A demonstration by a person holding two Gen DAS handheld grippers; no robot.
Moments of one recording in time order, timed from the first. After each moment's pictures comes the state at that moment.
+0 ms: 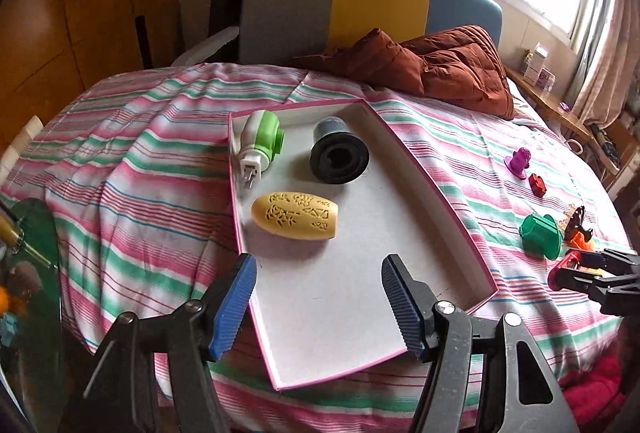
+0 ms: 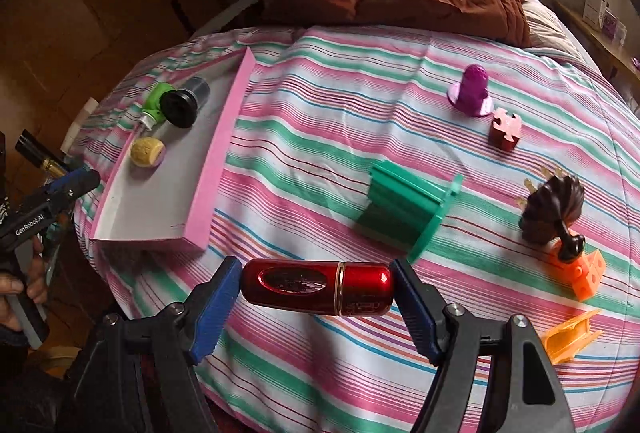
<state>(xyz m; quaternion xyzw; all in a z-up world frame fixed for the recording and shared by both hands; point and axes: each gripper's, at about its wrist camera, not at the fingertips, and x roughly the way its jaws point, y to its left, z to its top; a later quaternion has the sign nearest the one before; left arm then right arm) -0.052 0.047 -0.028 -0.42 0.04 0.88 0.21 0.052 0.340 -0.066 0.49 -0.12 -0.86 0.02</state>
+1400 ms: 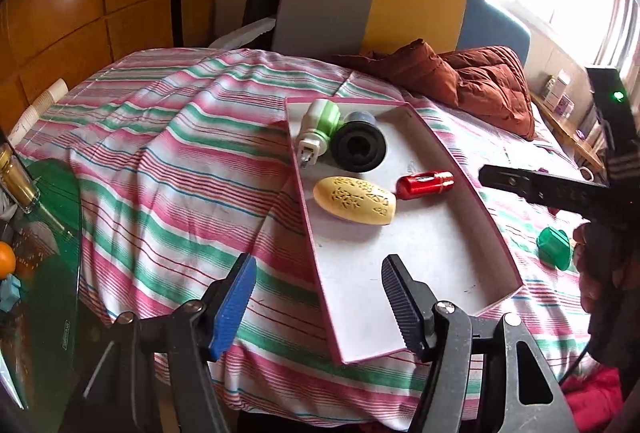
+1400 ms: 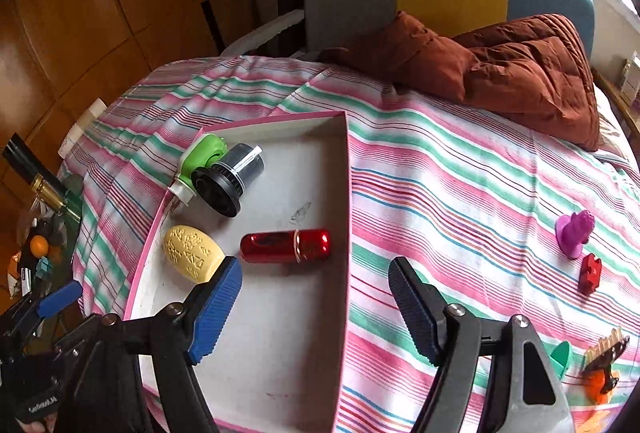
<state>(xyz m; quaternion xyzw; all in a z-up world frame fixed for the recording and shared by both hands) -0.052 -0.003 -0.032 -0.43 0.01 0.89 0.18 -0.068 0.248 -0.047 0.46 -0.06 -0.89 0.03</state>
